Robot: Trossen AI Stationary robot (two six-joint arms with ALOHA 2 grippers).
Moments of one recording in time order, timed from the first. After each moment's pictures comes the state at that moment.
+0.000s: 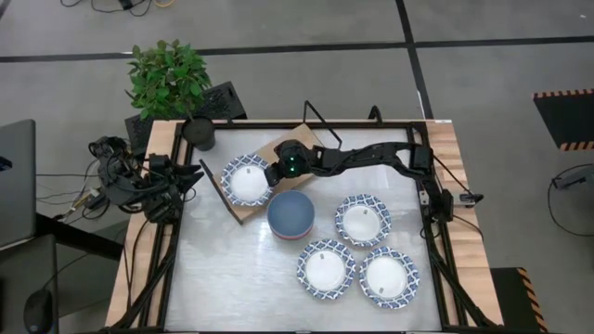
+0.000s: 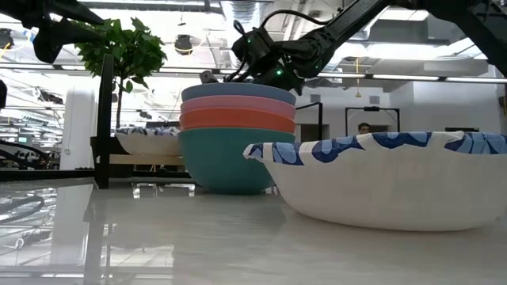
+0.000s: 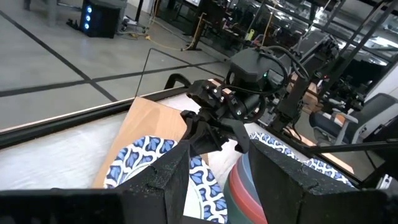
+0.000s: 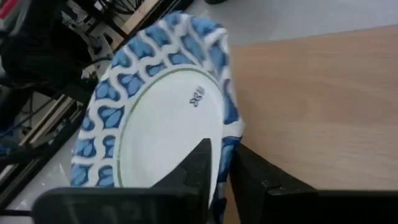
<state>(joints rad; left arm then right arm) -0.82 0.17 0.57 -0.70 -1.26 -0.73 -0.23 2.12 1.46 0.12 -0.04 0.66</state>
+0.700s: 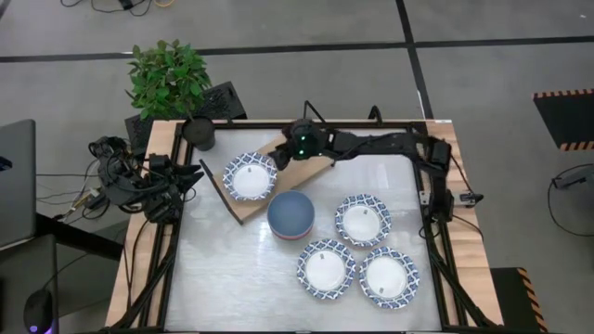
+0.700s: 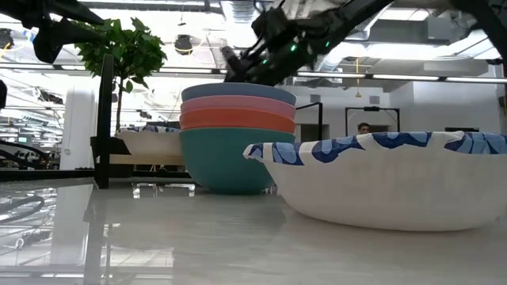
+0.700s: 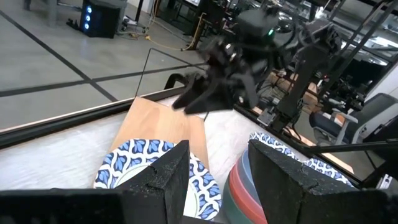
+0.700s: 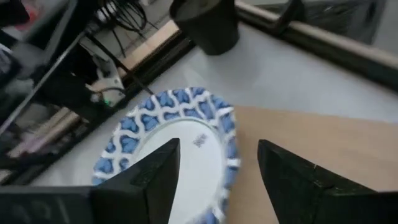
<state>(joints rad) -0.82 0.17 0.57 -0.70 -1.26 -0.73 -0.32 1.94 1.46 -0.02 -0.05 0.48</state>
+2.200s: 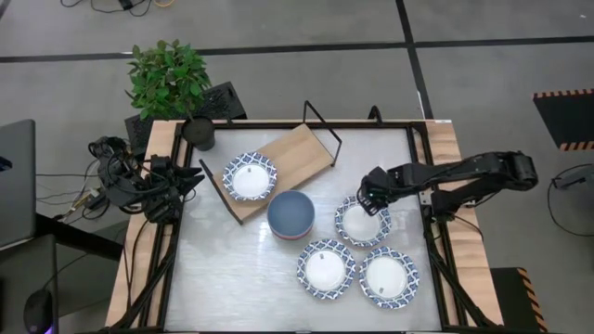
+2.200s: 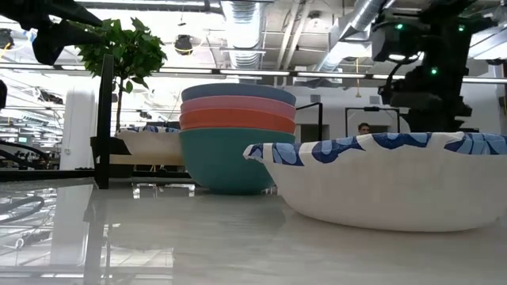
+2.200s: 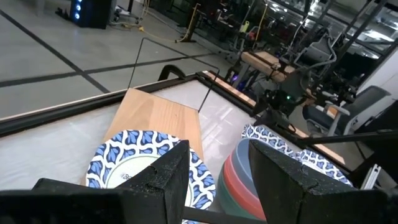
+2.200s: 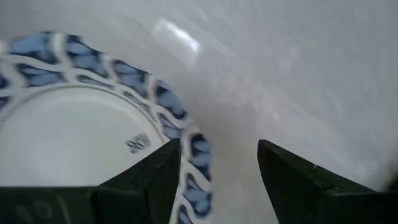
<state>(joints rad) -0.82 0.17 0.57 -0.73 -1.22 -0.77 -0.05 1.22 0.71 -0.91 0.24 0.84</state>
